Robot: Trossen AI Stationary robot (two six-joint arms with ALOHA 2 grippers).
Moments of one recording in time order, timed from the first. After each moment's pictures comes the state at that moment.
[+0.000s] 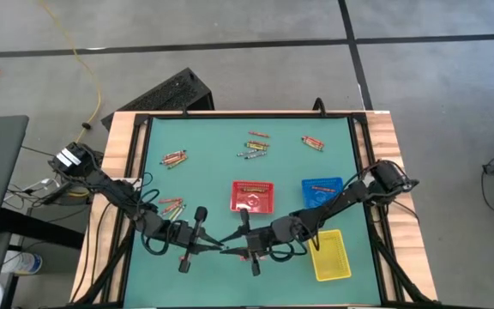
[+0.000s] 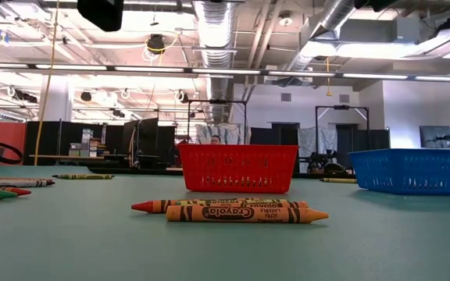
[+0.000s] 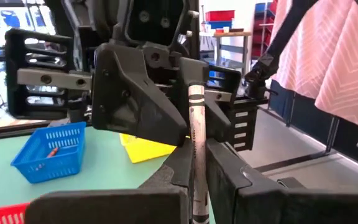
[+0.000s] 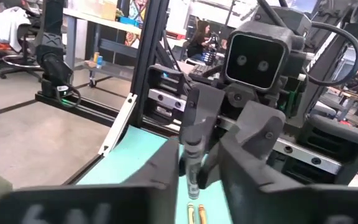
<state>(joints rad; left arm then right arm) -0.63 1.46 0.48 1.09 -0.39 0.05 0.42 1.95 1.16 0.82 0.21 -0.25</state>
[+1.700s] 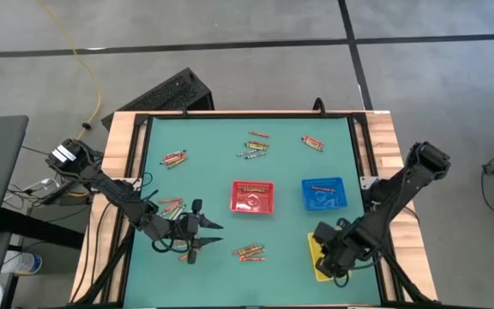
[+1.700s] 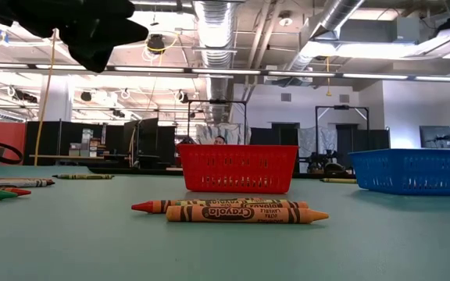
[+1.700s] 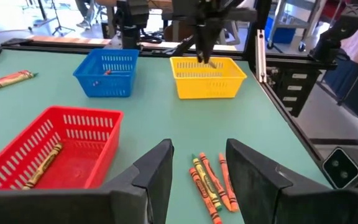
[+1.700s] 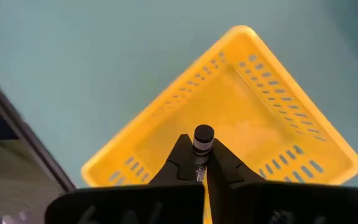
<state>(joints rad) -0.62 1.39 0.49 0.73 -0.58 -0.20 0.80 1.49 1.04 -0.88 0.11 1.41</state>
